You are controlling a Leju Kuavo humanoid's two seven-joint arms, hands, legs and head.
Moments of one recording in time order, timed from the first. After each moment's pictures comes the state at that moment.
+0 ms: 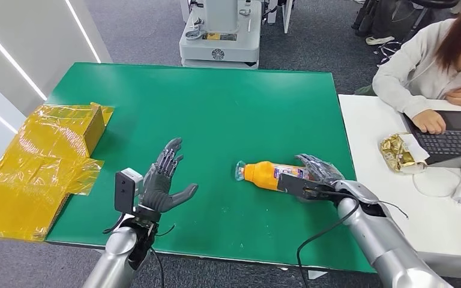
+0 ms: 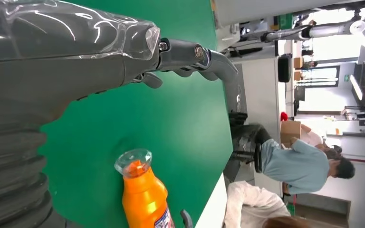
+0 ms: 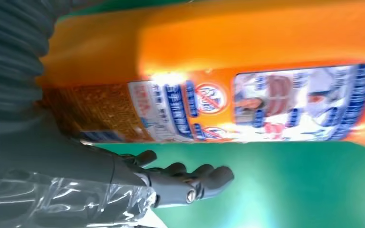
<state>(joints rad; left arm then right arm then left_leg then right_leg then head) -0.14 -0.07 -0.30 -1.37 0.11 -0.13 -0.38 -0.68 -0.21 0.43 -0.68 0.77 0.26 -0.08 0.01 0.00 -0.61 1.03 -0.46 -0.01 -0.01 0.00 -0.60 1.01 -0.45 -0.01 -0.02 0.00</state>
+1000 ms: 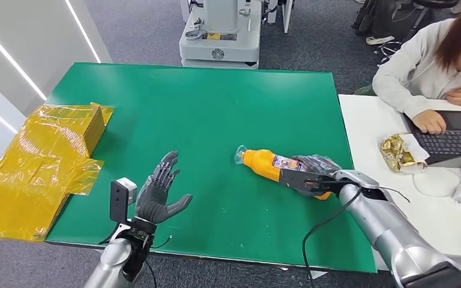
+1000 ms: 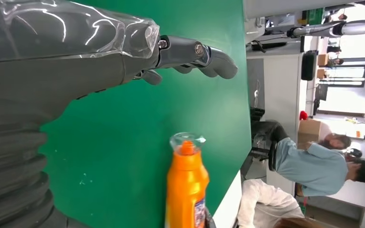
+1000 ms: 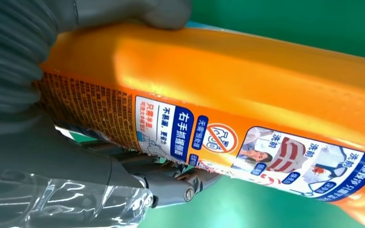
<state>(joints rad) -0.07 -0.04 -0.30 -1.38 0.17 -0.12 -0.37 -0.81 -0.20 0.57 -0.49 0.66 0.25 -0.21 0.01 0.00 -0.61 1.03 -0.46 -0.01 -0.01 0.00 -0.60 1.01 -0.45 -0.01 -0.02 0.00</state>
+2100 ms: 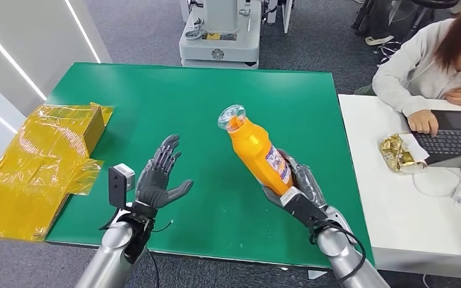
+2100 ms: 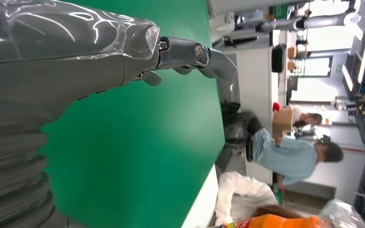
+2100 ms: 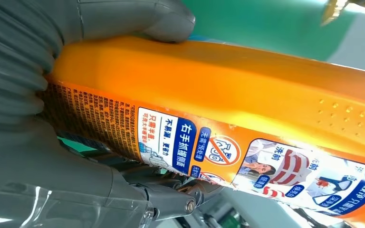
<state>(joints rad) -0.20 -0.04 -0.30 -1.33 0.18 -0.17 -0.40 -0.41 -0.13 0.43 -0.98 0.24 -0.14 -0.53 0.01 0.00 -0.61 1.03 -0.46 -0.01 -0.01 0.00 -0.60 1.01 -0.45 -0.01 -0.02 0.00</state>
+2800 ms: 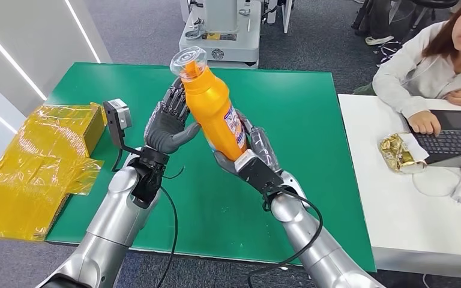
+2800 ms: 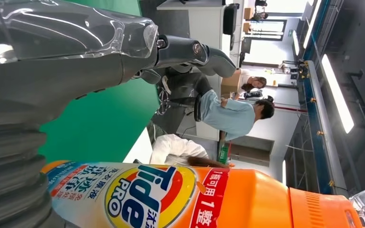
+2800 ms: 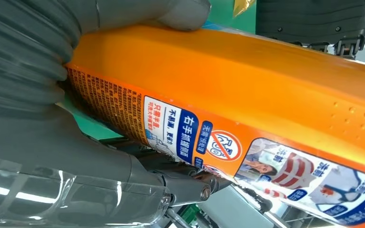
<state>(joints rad) -0.52 -0.09 -0.33 -1.22 0.37 -0.24 -0.29 -0.63 0.14 0.49 -0.81 0.25 -0.14 -0.54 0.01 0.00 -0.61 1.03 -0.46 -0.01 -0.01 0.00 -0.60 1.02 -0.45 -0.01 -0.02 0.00</state>
